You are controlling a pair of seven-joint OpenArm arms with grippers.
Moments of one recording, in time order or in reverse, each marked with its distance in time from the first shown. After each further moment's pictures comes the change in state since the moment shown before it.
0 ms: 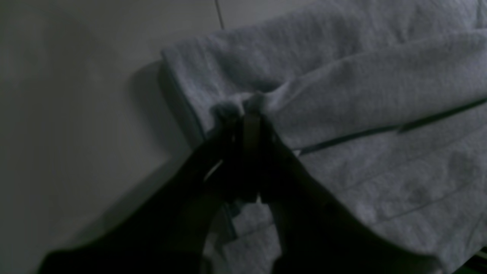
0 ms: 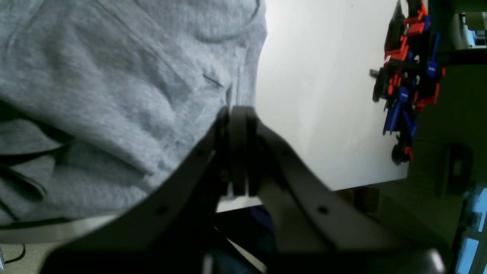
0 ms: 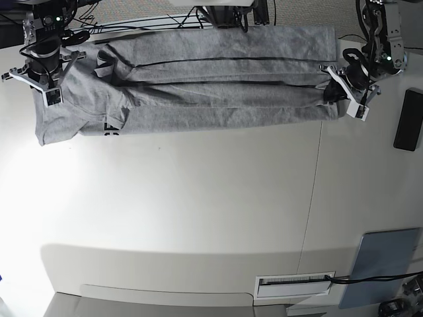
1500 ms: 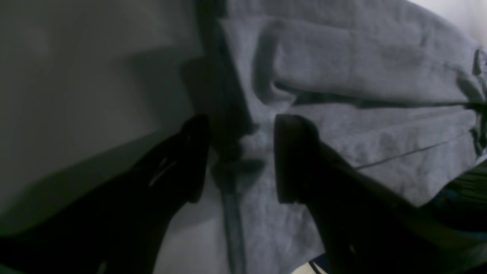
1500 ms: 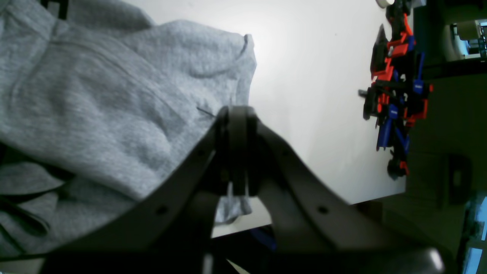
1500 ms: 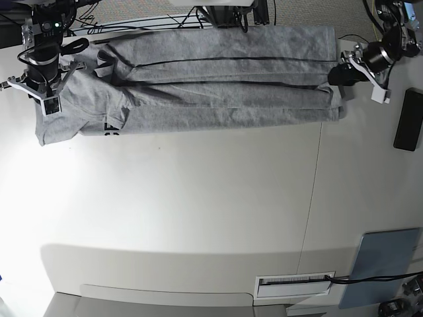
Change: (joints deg) left arm 2.8 1.9 -13.1 -7.3 -26.1 -7.7 14.6; right arm 3.0 0.1 0.0 0.0 0.2 0.0 1.9
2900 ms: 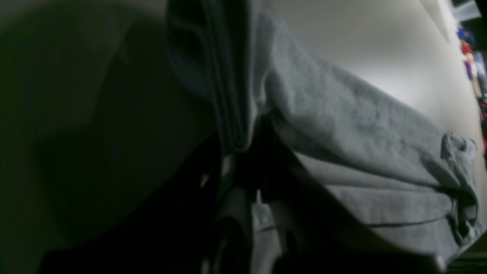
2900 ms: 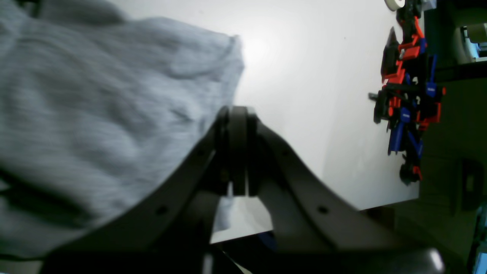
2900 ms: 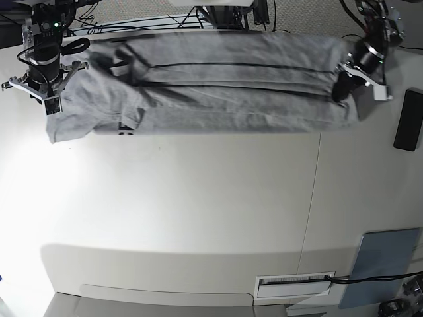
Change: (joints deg) left arm -3.5 7.9 -6.6 -3.6 5.7 -3.6 -14.4; right arm 0.0 0.0 0.0 0.0 1.9 0.0 1.2
